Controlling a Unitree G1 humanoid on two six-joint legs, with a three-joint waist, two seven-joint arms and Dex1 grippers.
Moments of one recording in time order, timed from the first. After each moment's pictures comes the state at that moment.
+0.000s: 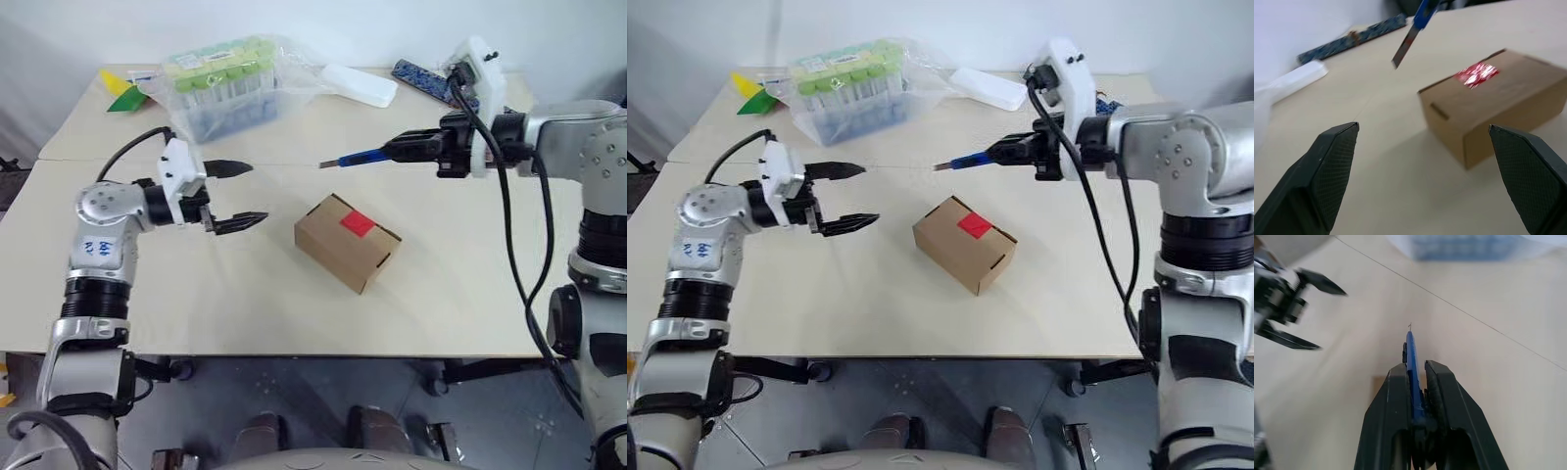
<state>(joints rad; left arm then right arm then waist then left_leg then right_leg) -0.84 0.60 0.04 0.46 -0.29 -0.01 -1.18 -1.17 -0.71 -0.04 -0.02 0.61 1.40 0.70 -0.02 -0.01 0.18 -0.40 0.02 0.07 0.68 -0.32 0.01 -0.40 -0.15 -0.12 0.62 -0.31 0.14</state>
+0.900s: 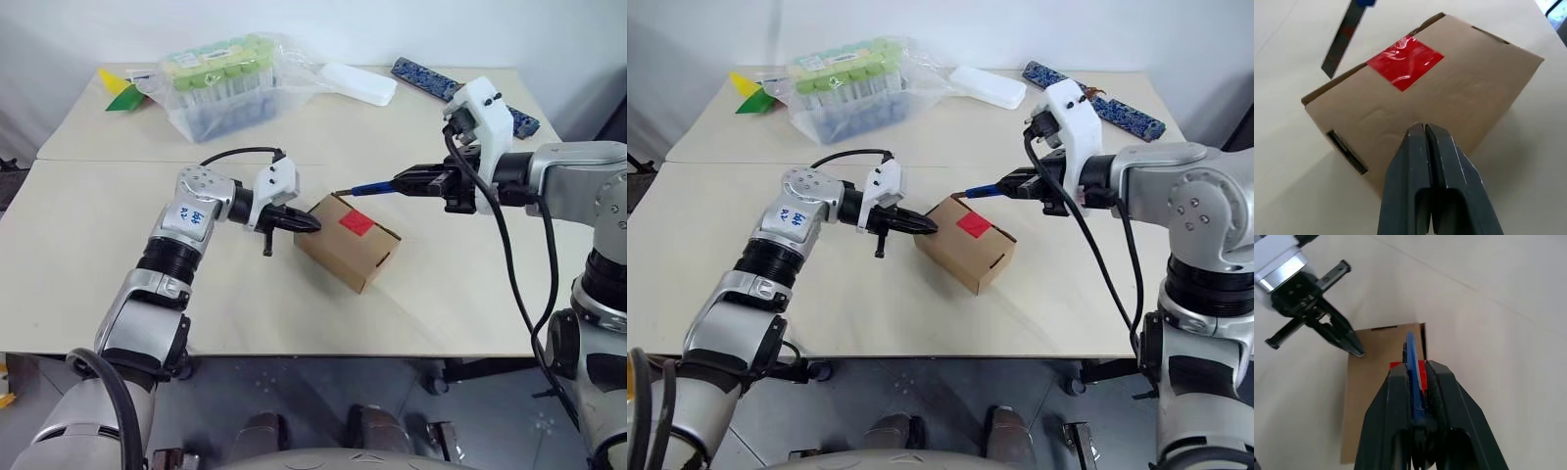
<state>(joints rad) -1.08 0.43 -0.22 0.72 -0.07 0.09 -1.27 -1.04 -0.67 -0.11 -0.30 0.65 1.57 0.57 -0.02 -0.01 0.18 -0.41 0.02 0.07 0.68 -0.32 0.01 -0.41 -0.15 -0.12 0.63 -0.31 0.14</state>
